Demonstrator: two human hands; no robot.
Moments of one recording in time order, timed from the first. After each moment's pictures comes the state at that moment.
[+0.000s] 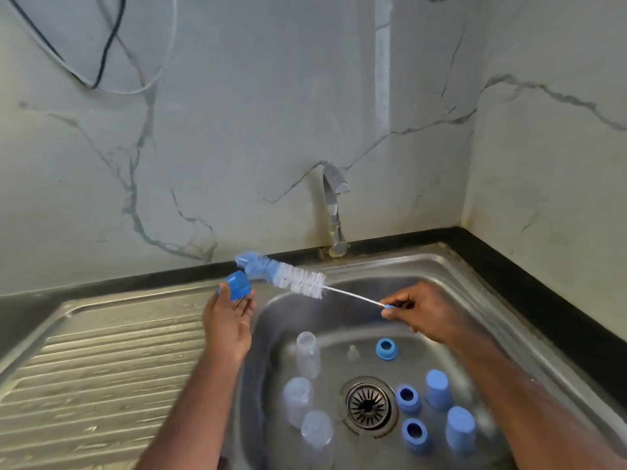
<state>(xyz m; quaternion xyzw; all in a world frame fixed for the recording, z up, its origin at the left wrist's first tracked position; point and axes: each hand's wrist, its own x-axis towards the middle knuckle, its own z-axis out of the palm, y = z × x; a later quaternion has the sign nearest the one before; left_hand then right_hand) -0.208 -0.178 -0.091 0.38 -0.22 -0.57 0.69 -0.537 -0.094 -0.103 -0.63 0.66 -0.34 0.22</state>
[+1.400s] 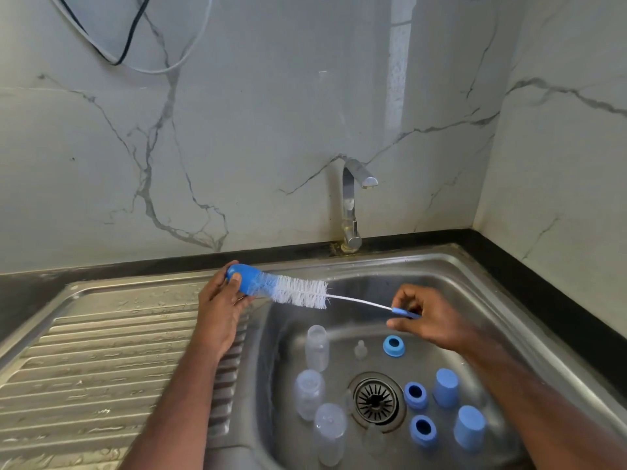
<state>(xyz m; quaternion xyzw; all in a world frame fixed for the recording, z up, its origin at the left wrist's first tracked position) -0.154 -0.185 -0.097 0.38 -0.42 -0.52 0.64 -0.519 -0.096 -0.114 -0.68 0.58 -0.37 0.26</state>
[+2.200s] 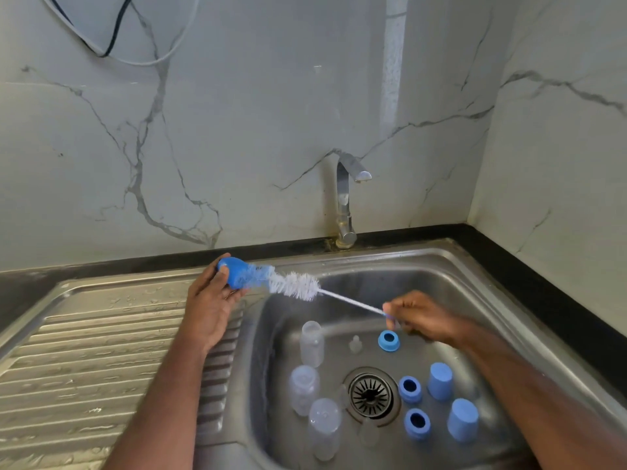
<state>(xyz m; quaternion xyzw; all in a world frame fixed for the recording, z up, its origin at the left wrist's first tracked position) -0.145 -0.190 -0.096 0.33 -0.40 -0.57 0.64 -0.514 -0.089 -0.100 -0.65 0.58 -0.31 0.38</state>
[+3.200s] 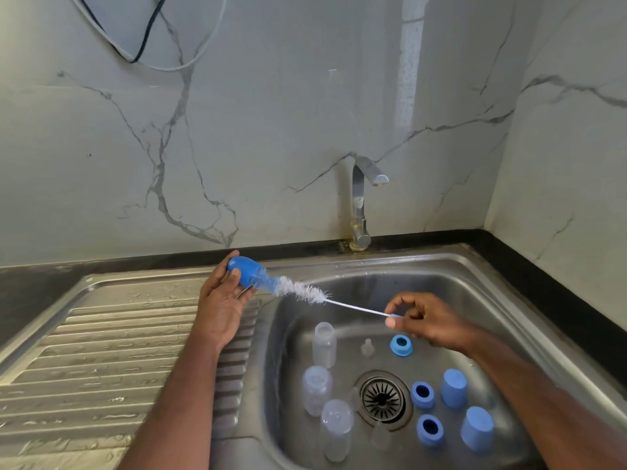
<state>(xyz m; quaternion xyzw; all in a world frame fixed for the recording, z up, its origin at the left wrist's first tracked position) -0.138 -0.185 -0.094 0.27 -0.39 -0.59 0.65 -0.506 -0.086 -0.102 -0.66 0.56 -0.33 0.38</state>
